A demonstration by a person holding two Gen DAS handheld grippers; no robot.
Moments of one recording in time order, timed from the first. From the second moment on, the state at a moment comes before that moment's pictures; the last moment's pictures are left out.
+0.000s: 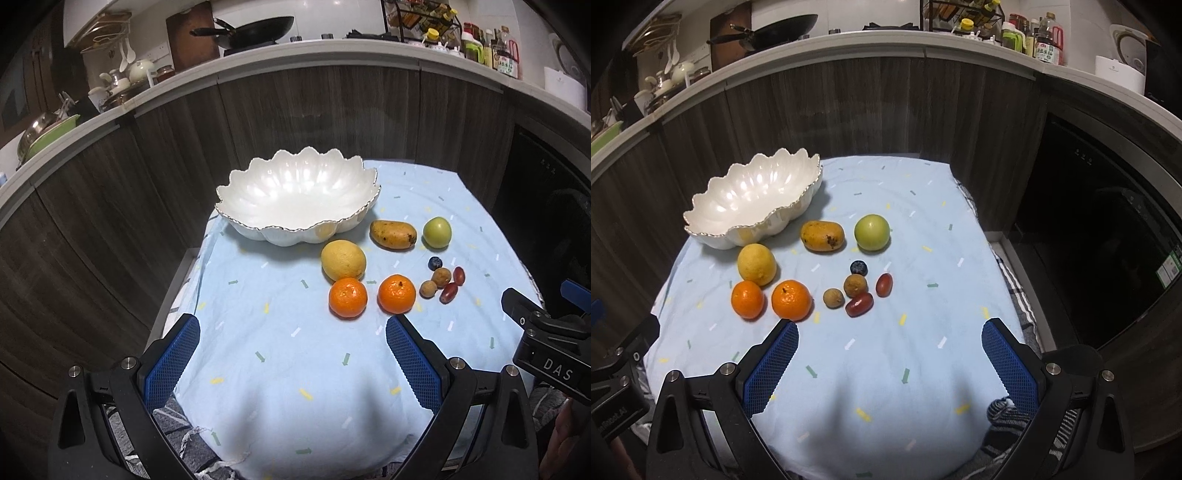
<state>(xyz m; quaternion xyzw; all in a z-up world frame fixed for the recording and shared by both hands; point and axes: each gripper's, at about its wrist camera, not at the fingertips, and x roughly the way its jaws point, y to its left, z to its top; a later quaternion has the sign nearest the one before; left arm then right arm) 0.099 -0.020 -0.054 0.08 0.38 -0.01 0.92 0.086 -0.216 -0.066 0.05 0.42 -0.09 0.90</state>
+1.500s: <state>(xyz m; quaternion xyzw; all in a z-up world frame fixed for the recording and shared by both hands) 0.176 -0.035 -0.121 0.10 0.44 -0.03 0.89 0.154 -0.216 -0.130 0.01 0.47 -0.06 0.88</state>
